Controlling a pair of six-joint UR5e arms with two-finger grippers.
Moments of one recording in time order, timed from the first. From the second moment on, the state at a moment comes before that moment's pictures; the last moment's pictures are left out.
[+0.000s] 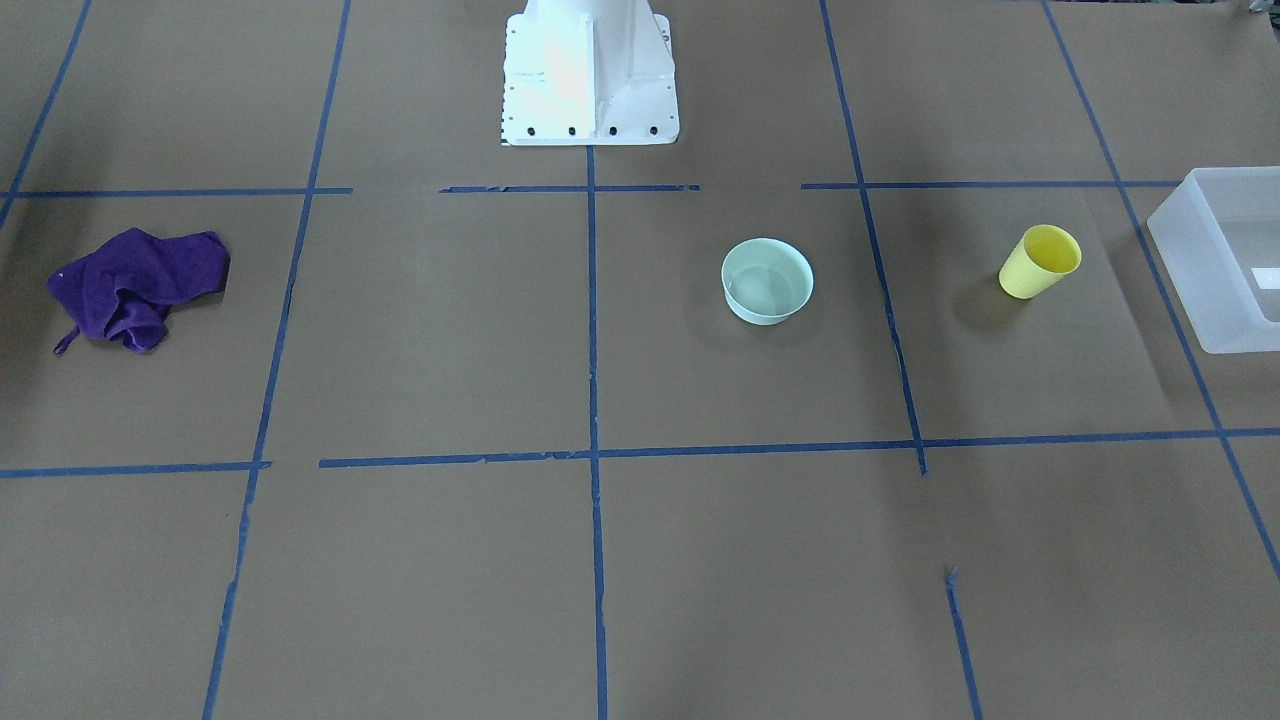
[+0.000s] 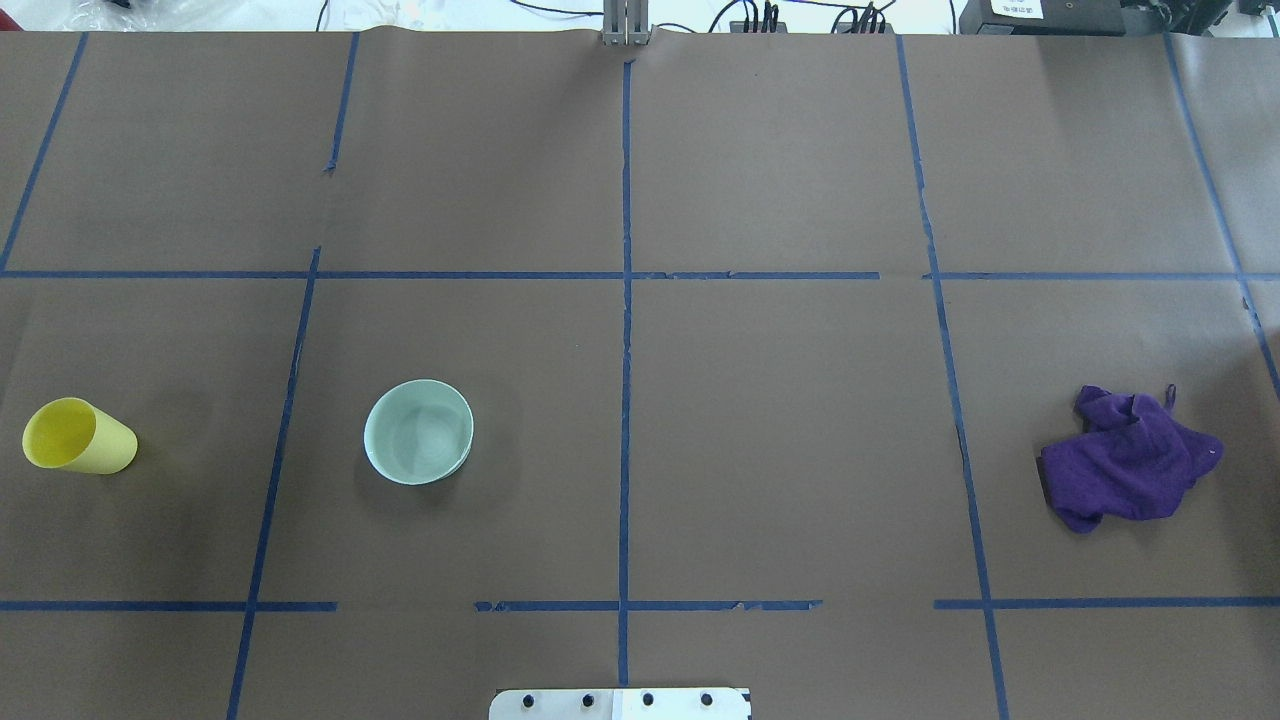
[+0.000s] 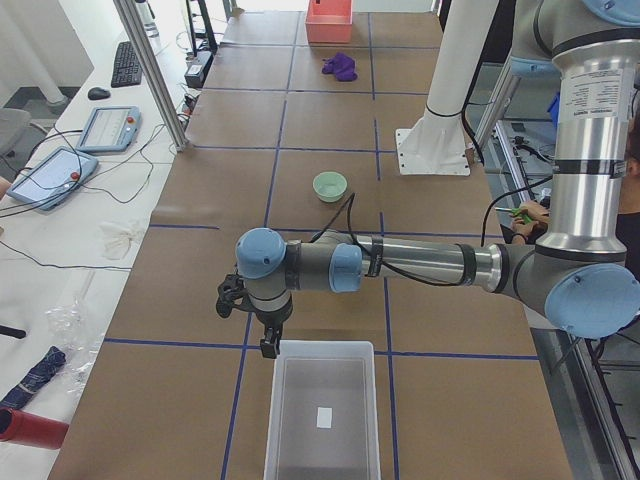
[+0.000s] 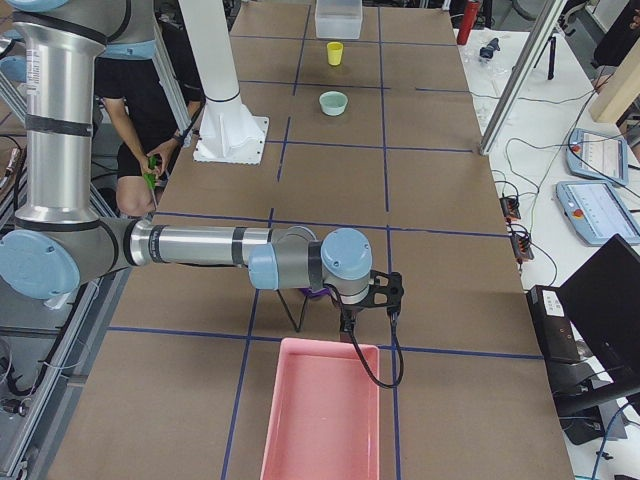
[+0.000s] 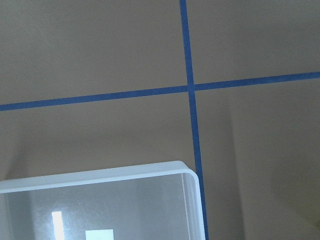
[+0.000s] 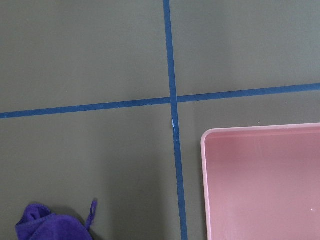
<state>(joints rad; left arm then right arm) -1.58 -1.55 -1.66 -1.51 -2.32 0.10 1.61 -1.68 1.71 -1.49 2.43 0.14</state>
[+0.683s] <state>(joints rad) -1.55 -1.55 -1.79 -1.52 -2.34 -0.04 1.61 -1.68 1.72 -1.49 2.43 0.15</state>
